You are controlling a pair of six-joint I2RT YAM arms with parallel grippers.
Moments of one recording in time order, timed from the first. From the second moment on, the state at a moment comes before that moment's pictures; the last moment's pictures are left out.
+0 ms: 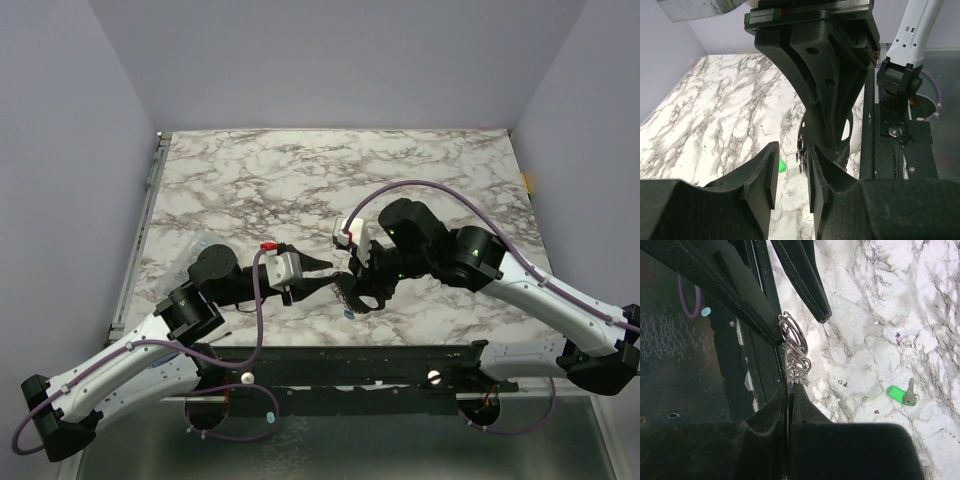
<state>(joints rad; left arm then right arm) -0.91 0.70 0.71 0.01 0.45 0.17 1.03 1.20 1.35 -0.89 -0.32 -0.15</state>
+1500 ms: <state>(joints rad) -0.91 0.65 0.71 0.00 0.38 0.07 1.03 1.19 1.32 -0.81 -0.30 -0.15</state>
